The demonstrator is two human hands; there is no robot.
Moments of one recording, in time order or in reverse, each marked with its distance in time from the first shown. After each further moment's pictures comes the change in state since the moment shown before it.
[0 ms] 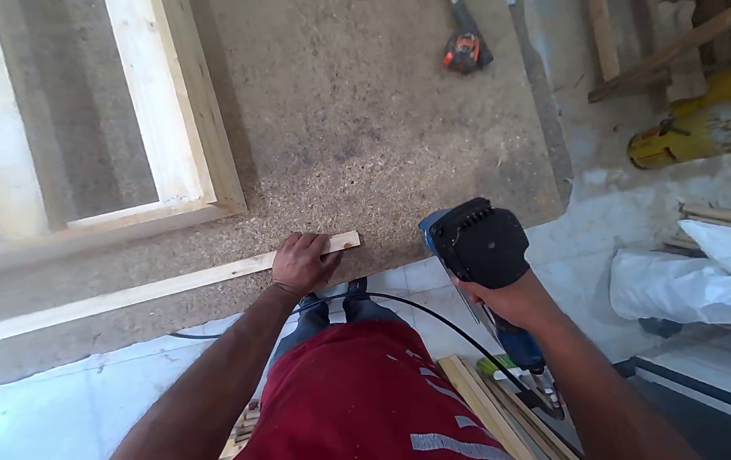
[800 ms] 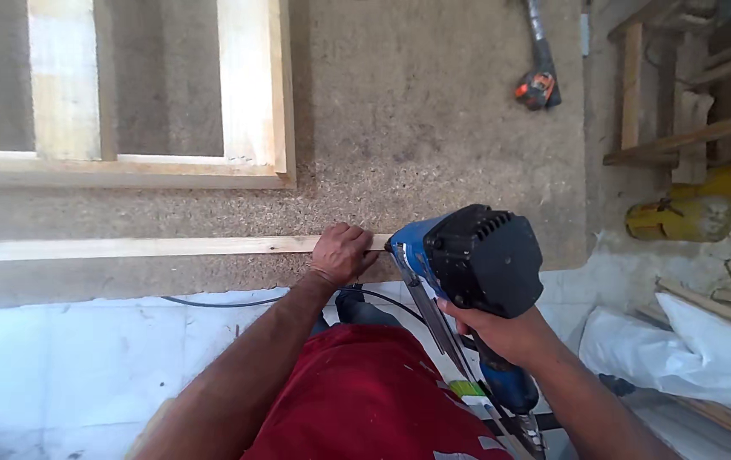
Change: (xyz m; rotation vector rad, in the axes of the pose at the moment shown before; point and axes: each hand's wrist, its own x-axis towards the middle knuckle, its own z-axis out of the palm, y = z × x) left_hand -0.002 -0.004 0.001 -0.129 -0.005 -0.039; right_hand -0.021 -0.101 0.063 0.025 -0.225 -0.100
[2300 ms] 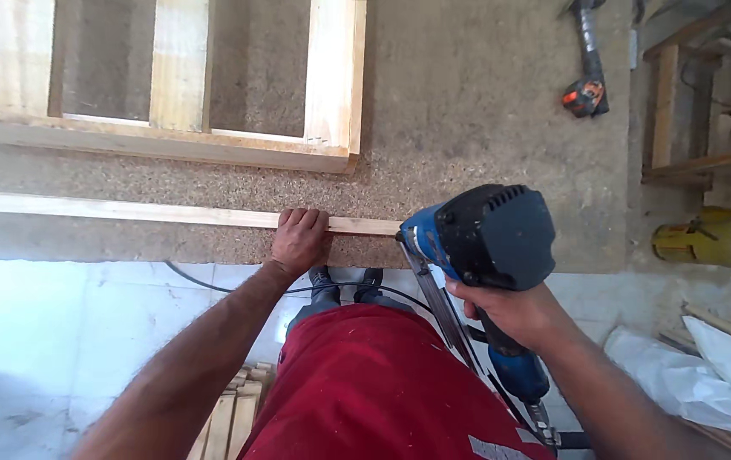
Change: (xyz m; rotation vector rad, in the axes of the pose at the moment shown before) left_hand -0.106 -0.121 -0.077 0.272 0.079 -0.089; right_hand -0.013 -0.045 0.073 -0.010 -0.007 -0.049
